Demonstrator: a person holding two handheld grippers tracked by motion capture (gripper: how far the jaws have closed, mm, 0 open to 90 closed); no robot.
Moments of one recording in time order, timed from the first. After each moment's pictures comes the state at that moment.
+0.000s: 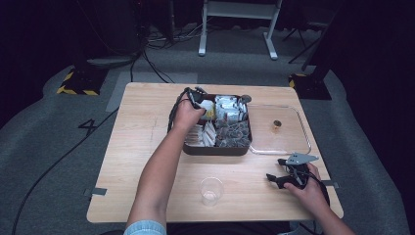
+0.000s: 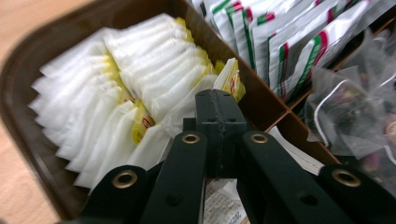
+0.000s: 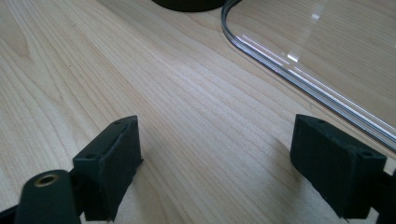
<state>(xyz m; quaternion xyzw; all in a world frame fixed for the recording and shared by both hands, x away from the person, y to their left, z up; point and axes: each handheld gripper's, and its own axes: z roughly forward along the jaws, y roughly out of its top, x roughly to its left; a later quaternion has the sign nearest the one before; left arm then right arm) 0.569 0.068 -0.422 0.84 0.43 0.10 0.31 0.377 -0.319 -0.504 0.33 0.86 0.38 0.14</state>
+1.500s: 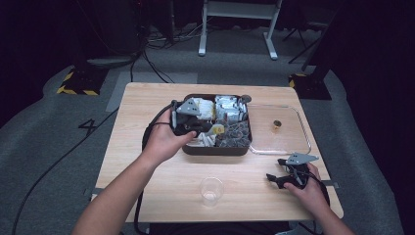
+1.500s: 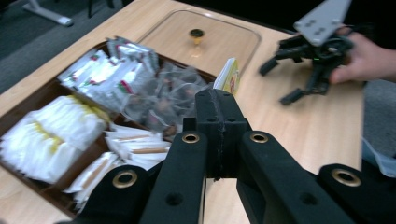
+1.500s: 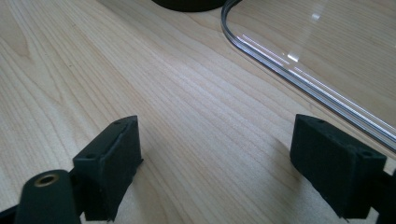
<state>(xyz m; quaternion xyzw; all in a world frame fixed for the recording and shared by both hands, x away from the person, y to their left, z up) 0.395 0.095 -0.318 0.86 0.23 0.10 0.44 0.377 -0.320 -0.504 0.33 0.86 0.38 0.14</state>
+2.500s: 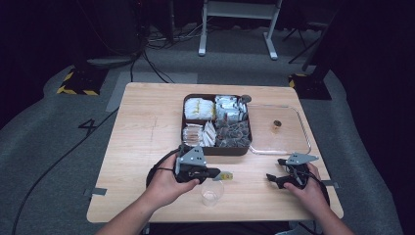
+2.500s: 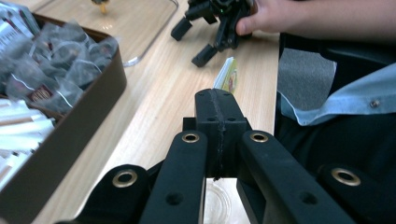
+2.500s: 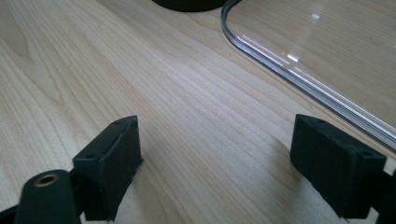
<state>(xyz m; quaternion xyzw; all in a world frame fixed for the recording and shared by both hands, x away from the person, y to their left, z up) 0.320 0.079 -0.381 0.87 0.16 0.02 0.46 0.377 -0.319 -0.504 0.33 0.86 0.38 0.14</state>
